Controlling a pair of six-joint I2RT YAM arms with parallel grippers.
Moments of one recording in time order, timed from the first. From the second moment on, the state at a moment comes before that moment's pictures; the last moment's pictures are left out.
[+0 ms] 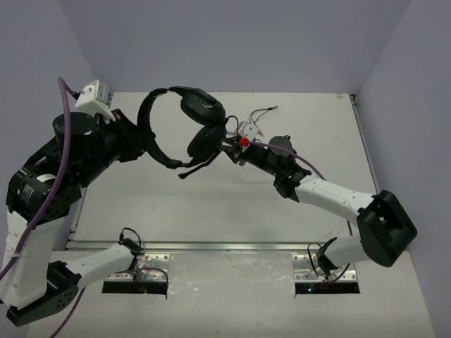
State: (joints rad) left arm -0.52 0.99 1.80 -1.16 -0.21 -0.62; right arm 0.69 1.39 0.75 0.65 -0.27 -0.22
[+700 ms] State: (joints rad) left arm -0.52 0.98 1.66 -0.83 -0.38 -1.03; right arm 0.75 1.64 0.84 0.83 -0.50 0.23
